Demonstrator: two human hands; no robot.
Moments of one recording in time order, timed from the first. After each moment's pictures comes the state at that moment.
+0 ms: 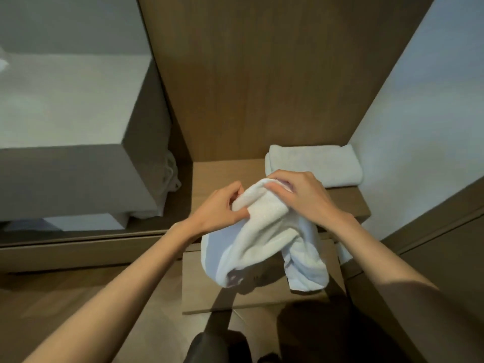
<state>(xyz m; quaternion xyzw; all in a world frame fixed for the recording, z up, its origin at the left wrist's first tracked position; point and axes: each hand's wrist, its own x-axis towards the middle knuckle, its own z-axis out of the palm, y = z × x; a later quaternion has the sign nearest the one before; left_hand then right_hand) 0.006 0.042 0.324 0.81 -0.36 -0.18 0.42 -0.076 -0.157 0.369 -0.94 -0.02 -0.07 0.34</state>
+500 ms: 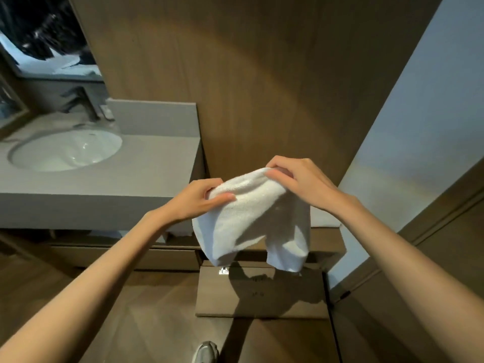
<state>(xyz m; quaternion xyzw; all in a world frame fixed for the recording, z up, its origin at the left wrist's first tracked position) -0.071 0.127 0.640 0.83 -0.38 -0.09 0.40 -0.145 -0.132 0.692 -0.94 -0.14 -0.08 0.29</state>
